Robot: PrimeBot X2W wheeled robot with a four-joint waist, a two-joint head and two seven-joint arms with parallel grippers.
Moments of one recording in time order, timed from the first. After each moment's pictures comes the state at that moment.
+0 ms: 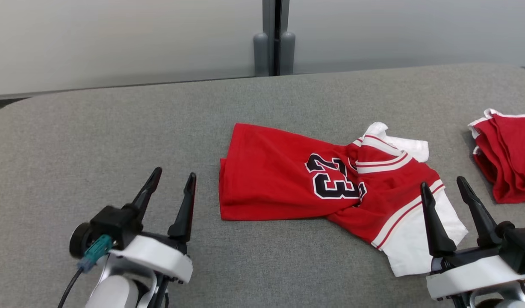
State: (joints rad) left arm -0.11 0.20 -0.28 0.07 -0.38 0.04 -0.15; right arm 0.04 -0.12 0.05 -0.10 0.19 0.13 -0.03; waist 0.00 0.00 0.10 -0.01
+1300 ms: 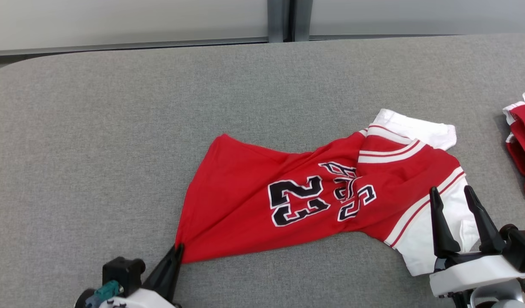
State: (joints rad) left arm 0.00 0.27 -0.38 0.14 -0.48 0.02 -0.03; right arm -0.01 -0.08 0.01 0.05 0.23 0.13 -0.09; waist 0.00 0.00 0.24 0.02
